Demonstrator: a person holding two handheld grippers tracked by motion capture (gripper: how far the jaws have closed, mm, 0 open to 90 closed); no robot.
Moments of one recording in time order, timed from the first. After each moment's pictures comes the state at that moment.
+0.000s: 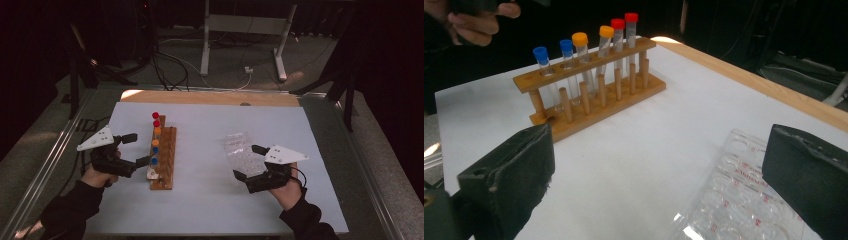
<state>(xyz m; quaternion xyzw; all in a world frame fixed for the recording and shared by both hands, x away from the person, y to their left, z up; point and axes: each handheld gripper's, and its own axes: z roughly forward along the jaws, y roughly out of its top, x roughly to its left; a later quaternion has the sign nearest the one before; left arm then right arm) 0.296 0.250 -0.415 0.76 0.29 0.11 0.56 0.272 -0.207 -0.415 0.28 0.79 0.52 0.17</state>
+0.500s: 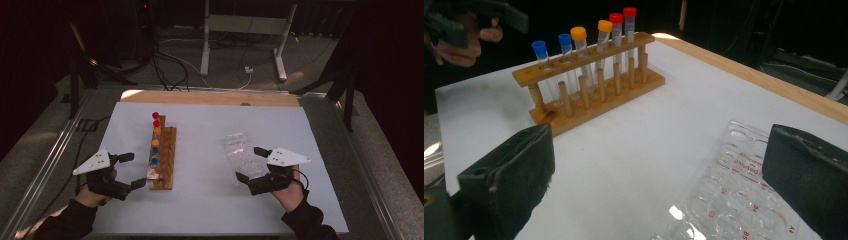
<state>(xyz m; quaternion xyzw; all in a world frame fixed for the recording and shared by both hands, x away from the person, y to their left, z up) 0.262 0.262 -0.452 0.78 0.27 0.10 0.55 0.269 -0.213 -0.420 0.28 0.79 0.52 0.17</state>
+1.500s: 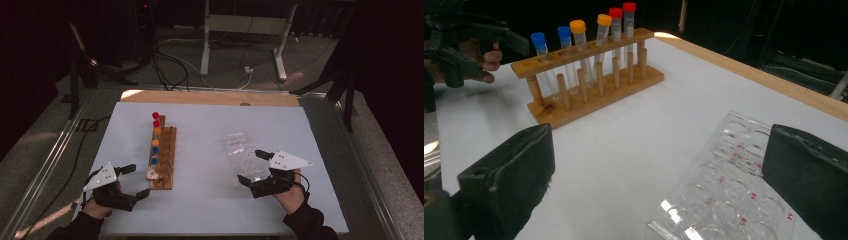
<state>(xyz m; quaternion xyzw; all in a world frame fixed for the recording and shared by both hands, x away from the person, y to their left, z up) 0.247 0.255 -0.491 0.78 0.30 0.13 0.54 0.267 -0.220 -0.431 0.27 0.79 0.52 0.17</state>
